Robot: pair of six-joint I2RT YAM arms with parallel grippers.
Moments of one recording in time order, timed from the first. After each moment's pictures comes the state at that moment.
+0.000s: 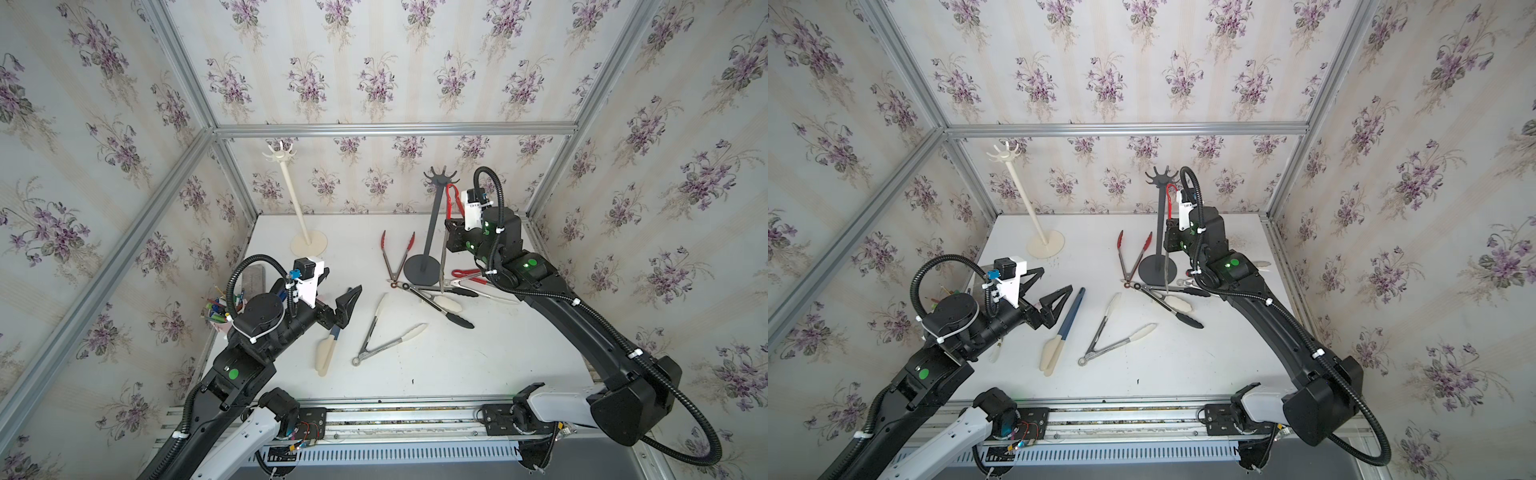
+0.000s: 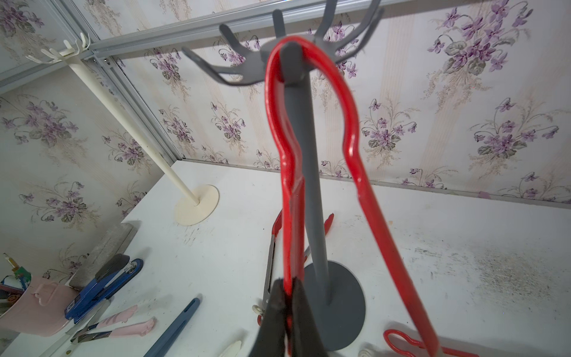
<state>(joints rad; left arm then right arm) -0.54 0.60 0.82 -0.34 0.09 -0.13 0.50 1.32 1.28 -0.29 0.05 0.23</state>
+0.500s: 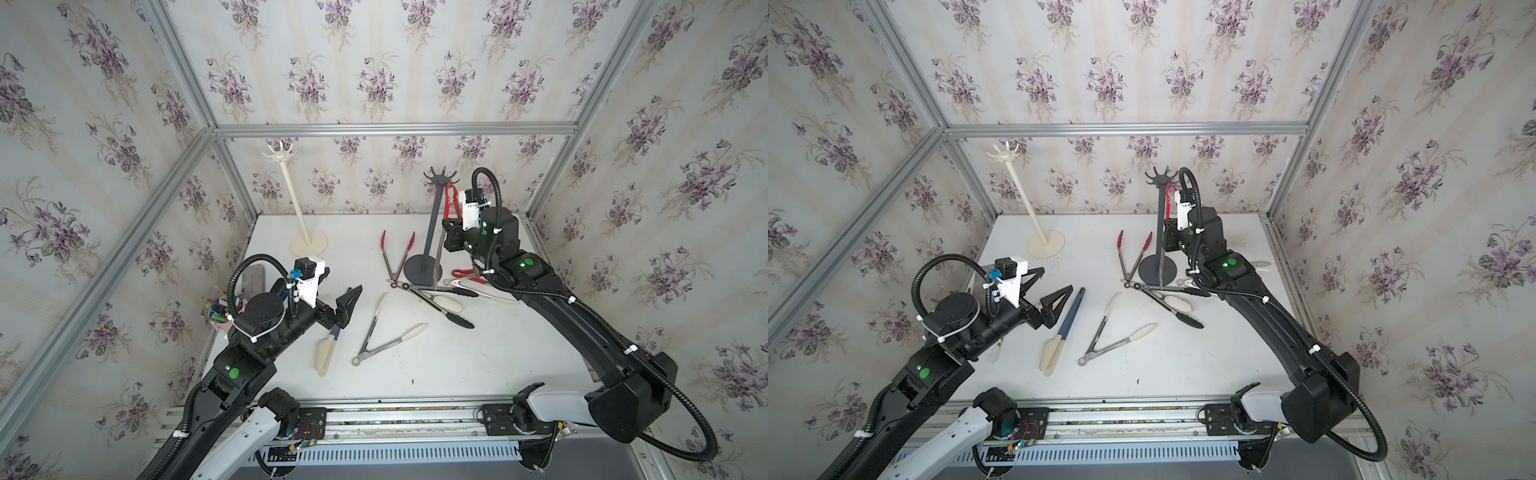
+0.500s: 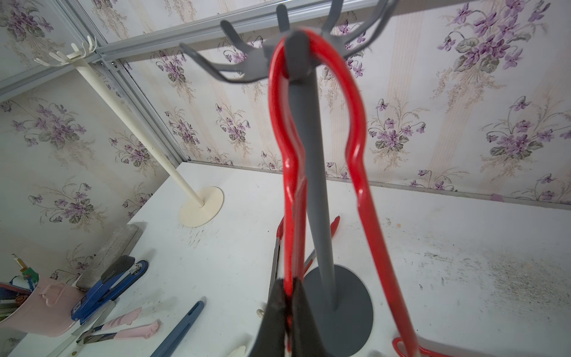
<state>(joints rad) -0.54 0.60 0.82 -0.34 0.10 -0.12 0.50 1.33 1.27 -0.25 0.04 0.24</state>
